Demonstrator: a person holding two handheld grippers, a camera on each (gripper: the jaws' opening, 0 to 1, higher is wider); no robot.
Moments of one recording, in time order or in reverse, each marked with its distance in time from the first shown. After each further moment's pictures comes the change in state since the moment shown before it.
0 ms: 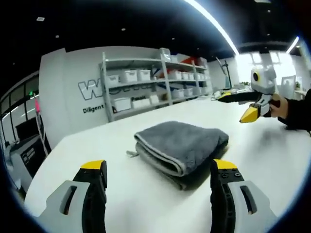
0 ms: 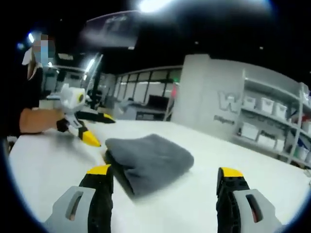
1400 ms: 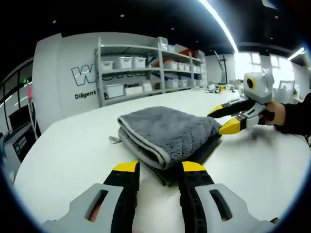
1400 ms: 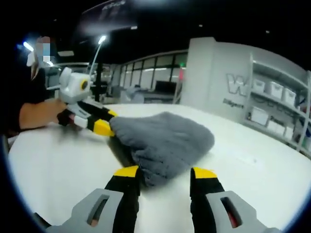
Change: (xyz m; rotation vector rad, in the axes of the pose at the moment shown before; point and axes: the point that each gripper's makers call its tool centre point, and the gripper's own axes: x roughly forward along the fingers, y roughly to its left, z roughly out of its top) left arm 0.023 -0.017 -0.023 -0.059 0.104 -0.076; right arm 0.024 0.030 -0.037 0.034 0.098 0.065
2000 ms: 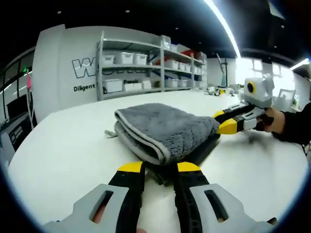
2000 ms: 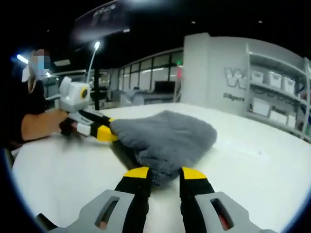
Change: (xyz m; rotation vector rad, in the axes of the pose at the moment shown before) left arm 0.000 -0.007 -0.007 -0.072 0.009 -0.022; right arm 0.001 0.002 -0.003 0.098 0.002 0.031
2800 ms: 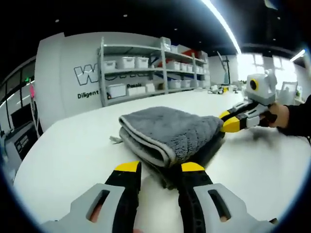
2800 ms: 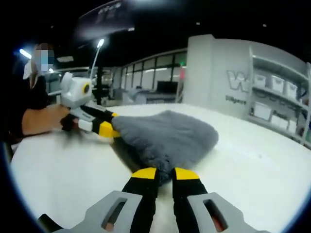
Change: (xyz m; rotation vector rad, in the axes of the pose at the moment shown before) left arm 0.001 0.005 0.007 0.086 -0.023 0.061; right arm 0.001 0.000 -0.001 -0.060 0.000 -0.005
